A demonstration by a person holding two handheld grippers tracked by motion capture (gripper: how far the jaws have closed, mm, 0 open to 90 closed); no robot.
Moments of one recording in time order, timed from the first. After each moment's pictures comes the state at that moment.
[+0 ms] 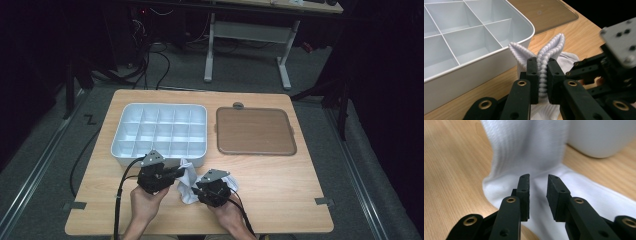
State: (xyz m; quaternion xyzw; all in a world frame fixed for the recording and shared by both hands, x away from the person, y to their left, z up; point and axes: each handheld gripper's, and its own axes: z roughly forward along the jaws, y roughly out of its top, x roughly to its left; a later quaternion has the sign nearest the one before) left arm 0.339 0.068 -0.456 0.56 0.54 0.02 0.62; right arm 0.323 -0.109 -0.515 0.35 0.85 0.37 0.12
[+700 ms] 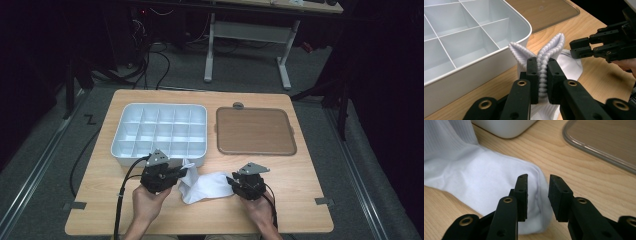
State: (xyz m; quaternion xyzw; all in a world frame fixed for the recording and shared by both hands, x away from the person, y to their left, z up) left arm 0.337 0.058 -0.453 0.58 0.53 0.03 0.61; right arm 0.326 -0.203 -0.506 0.44 0.81 0.35 0.18
